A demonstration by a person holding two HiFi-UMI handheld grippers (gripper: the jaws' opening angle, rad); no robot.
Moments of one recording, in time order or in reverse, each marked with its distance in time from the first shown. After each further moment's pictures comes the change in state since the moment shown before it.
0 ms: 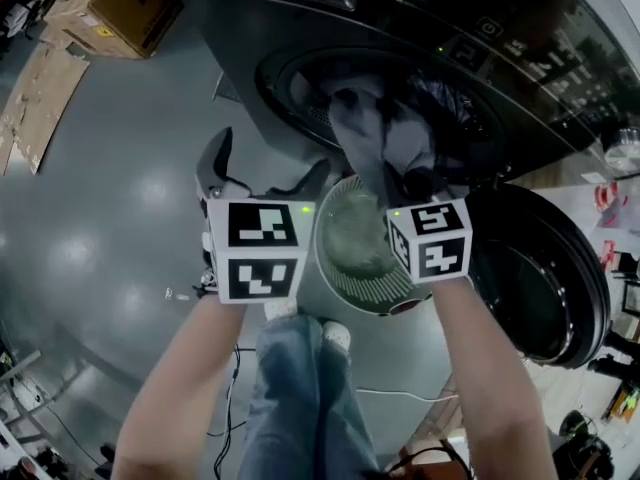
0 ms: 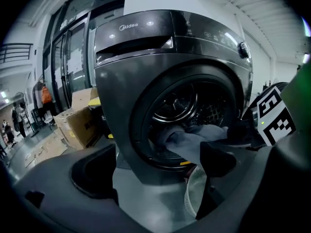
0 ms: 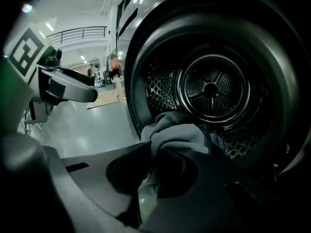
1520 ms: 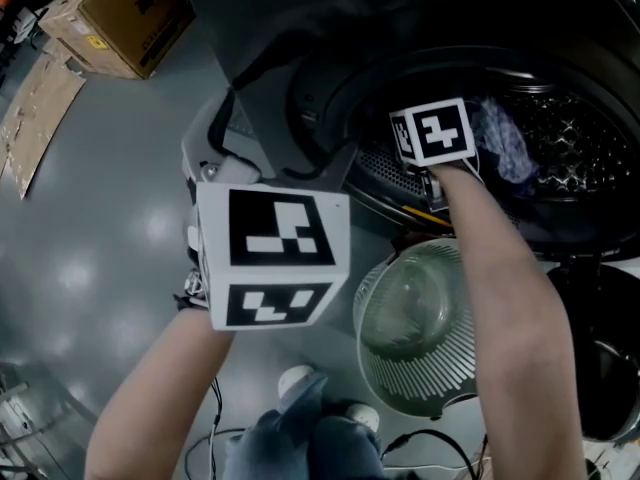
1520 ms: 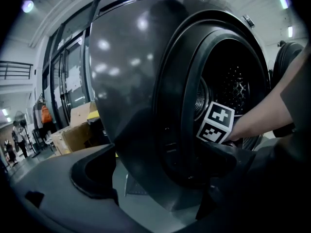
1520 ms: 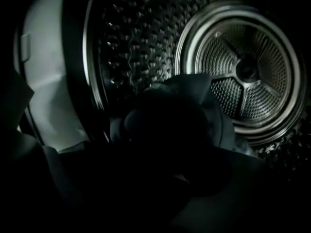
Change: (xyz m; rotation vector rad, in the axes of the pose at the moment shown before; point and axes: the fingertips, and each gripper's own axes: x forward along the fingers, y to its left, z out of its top) left arm 0.141 0.089 -0.016 0.150 -0.186 0.081; right arm 0.301 -0.070 0.036 -0.071 0.108 -0.082
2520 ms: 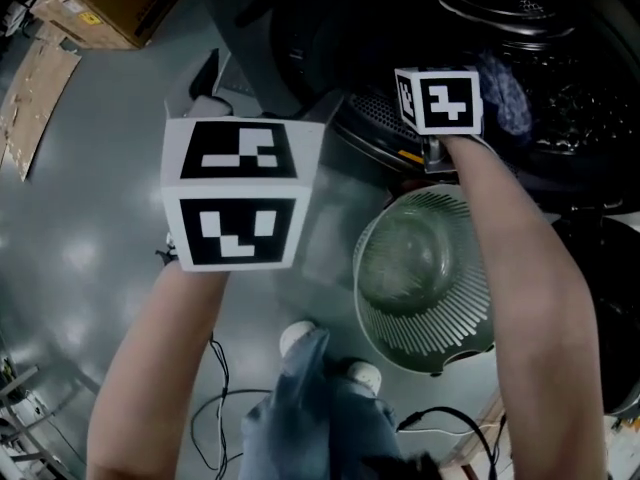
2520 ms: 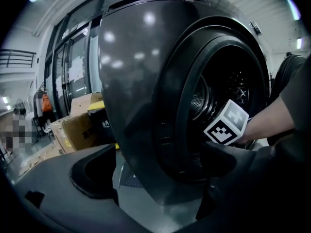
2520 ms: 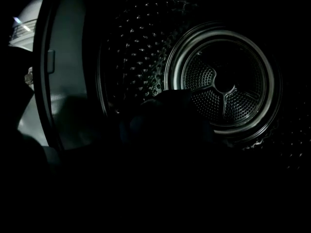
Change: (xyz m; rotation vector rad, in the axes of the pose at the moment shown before) left arm -0.016 -0.003 -0.009 -0.088 0.059 -0.022; right arm -0.044 -0.002 0.001 0.080 -0.137 -0.082
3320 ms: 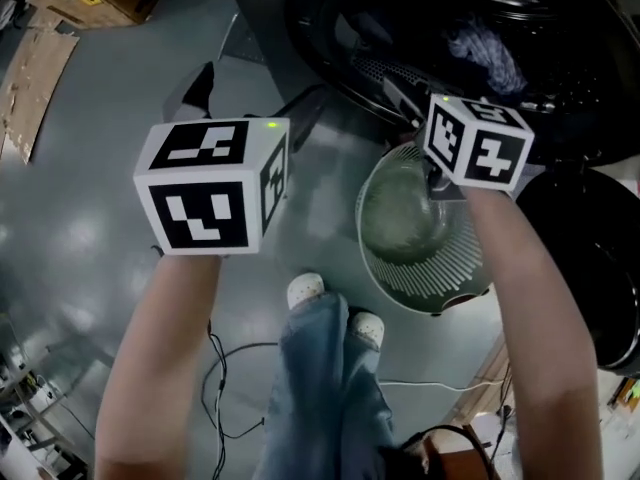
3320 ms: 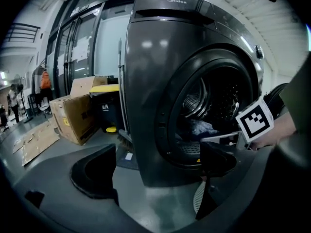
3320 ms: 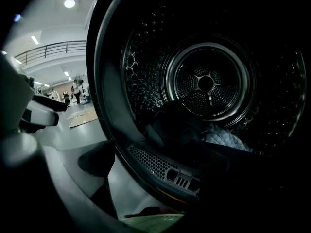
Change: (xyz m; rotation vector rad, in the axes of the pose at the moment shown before) left arm -0.063 0.000 -0.022 -0.166 0.102 -0.096; right arm -0.133 0.029 -0.011 0.191 -0.094 0.056
